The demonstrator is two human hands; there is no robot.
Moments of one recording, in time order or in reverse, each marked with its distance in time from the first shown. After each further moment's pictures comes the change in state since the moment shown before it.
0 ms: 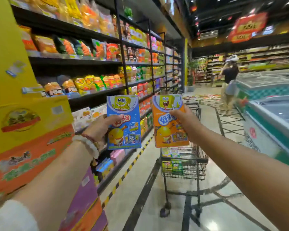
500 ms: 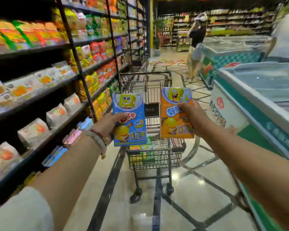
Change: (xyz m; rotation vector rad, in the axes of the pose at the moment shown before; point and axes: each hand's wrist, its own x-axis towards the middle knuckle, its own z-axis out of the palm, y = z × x) left_hand 0.307 -0.187 0.133 -0.092 -0.240 -0.291; right_hand 0.223 0.156 -0.168 -0.029 0.328 0.191
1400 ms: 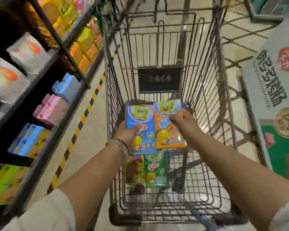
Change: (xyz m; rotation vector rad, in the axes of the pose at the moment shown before) left_hand 0.456 -0.207 -0.037 0.247 0.249 -0.442; right_hand 0.422 0.294 0.029 -0.183 -0.031 0.496
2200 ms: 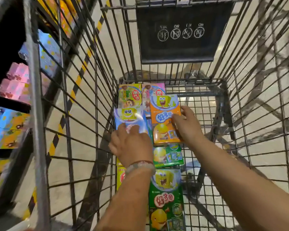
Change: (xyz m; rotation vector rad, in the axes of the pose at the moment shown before) left_hand 0.149 -0.119 0.066 0.893 0.627 0.193; right_hand 0.178 0.130 0.047 -0.247 0.117 0.129
